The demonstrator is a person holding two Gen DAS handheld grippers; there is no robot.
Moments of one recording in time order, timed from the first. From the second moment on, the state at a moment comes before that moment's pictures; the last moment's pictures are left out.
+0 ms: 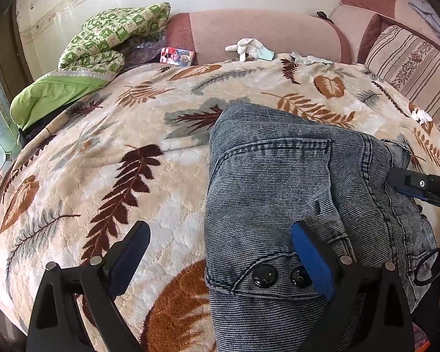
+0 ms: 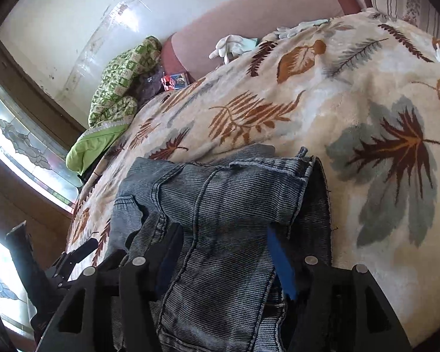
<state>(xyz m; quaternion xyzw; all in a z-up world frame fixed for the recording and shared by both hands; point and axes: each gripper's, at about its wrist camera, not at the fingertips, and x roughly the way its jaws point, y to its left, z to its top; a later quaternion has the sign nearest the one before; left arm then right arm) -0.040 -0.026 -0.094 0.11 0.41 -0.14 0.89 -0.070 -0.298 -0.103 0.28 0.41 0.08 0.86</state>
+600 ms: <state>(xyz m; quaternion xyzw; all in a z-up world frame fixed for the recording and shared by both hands) -0.021 0.013 -0.072 0.05 0.39 -0.10 0.92 -0.093 -0.327 -0.075 0.31 0.34 0.06 0.89</state>
